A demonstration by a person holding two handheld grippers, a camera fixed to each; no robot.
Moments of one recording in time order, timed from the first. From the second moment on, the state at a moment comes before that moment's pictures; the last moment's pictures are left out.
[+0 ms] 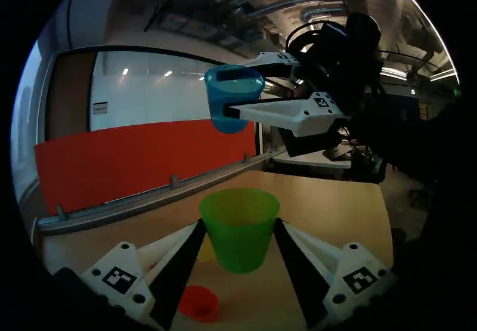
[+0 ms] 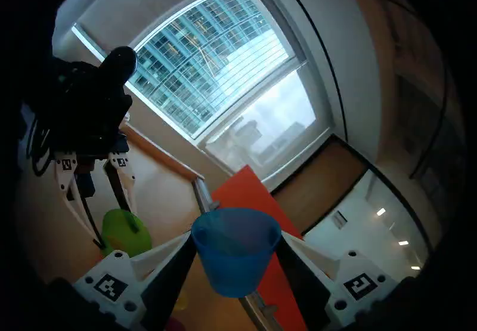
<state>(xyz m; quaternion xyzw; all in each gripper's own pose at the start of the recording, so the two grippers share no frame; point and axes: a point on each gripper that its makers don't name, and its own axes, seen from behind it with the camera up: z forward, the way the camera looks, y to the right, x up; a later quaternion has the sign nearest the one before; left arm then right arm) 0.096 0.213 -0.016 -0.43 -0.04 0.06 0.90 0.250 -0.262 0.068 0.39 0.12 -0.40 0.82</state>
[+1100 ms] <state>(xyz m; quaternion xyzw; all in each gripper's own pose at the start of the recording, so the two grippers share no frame) 0.098 0.223 -0.022 -0.44 -0.04 0.06 0.90 0.270 -0.263 0.082 0.35 0.18 -0.50 0.77</state>
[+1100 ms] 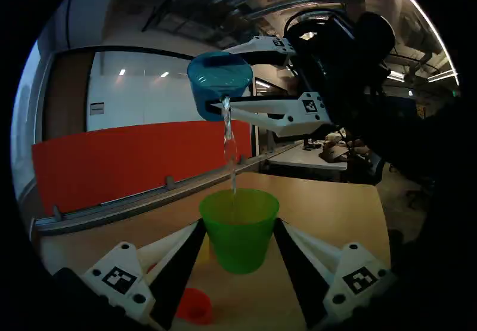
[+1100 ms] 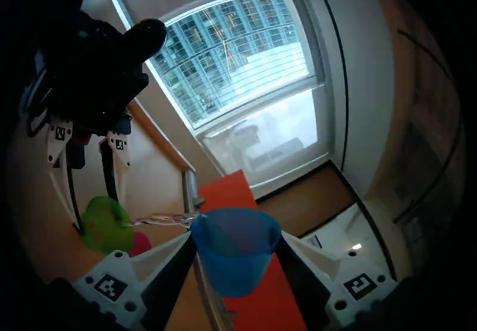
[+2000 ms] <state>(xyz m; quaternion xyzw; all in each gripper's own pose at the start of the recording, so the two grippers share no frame) 0.103 0.228 -0.021 -0.44 -0.03 0.06 0.89 0.286 -0.257 0.083 0.33 0.21 -0.53 0.75</state>
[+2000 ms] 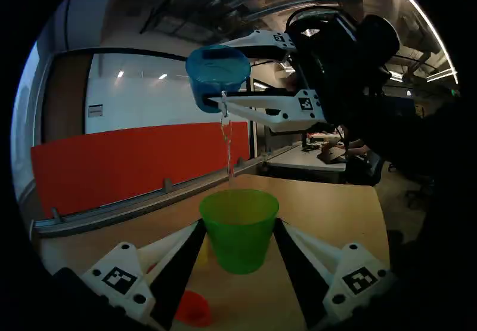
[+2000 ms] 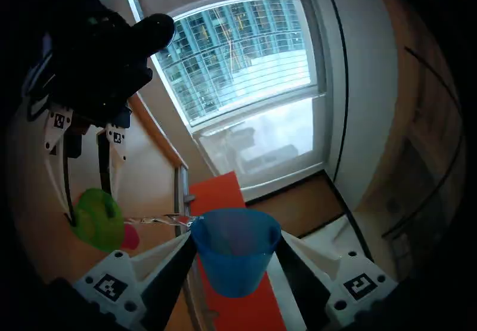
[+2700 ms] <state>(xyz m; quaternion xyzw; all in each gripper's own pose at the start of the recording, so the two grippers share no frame) 0.104 0.226 -0.024 -0.44 -0.03 0.06 0.89 0.291 -0.263 0.082 0.33 0.22 -0.56 0.73</state>
